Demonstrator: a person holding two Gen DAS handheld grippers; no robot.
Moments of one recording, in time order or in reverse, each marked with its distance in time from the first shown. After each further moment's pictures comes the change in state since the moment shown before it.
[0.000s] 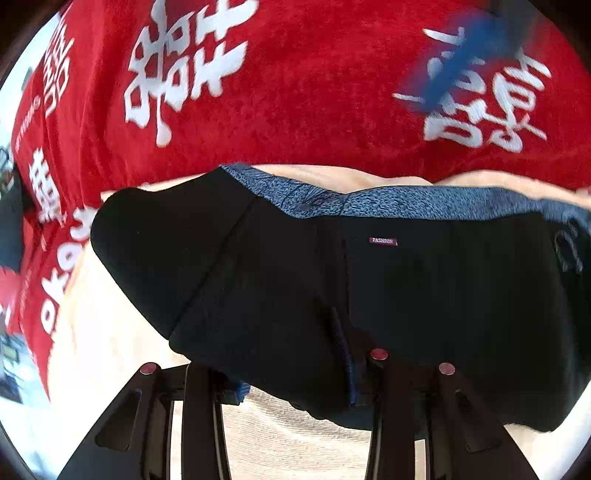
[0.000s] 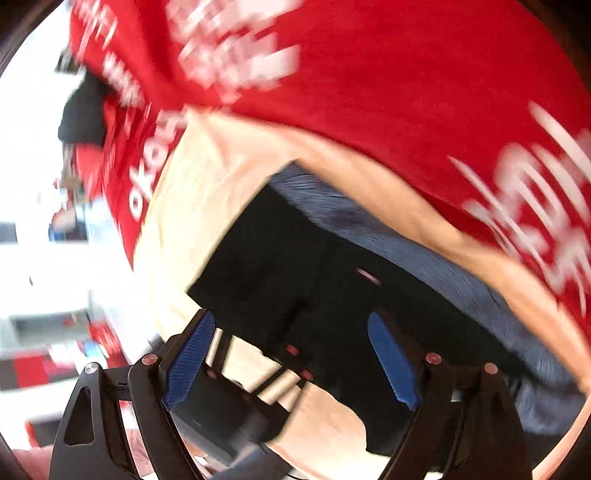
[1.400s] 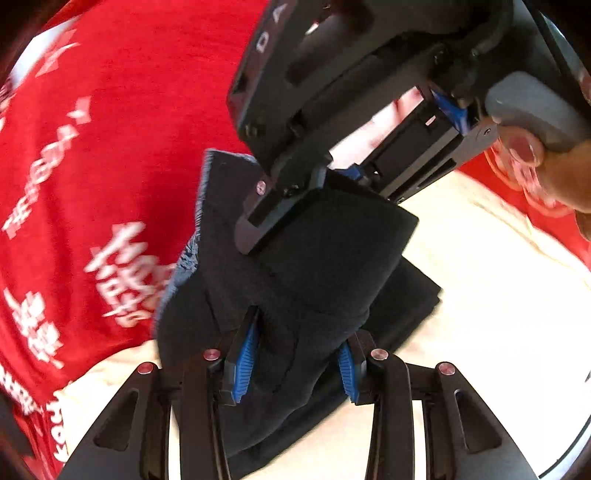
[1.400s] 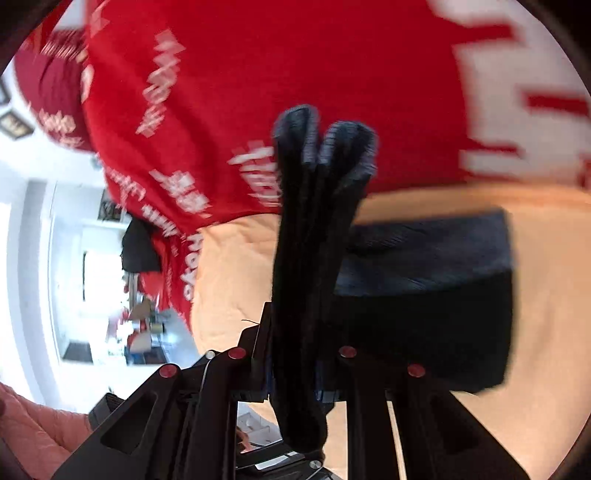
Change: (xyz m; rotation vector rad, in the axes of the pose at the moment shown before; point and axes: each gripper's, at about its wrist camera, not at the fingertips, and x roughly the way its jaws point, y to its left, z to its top) left arm -0.176 -0.319 0.024 0.566 -0.215 -0.291; right arm -0.160 -0.276 -0.282 0.419 -0.483 0.330
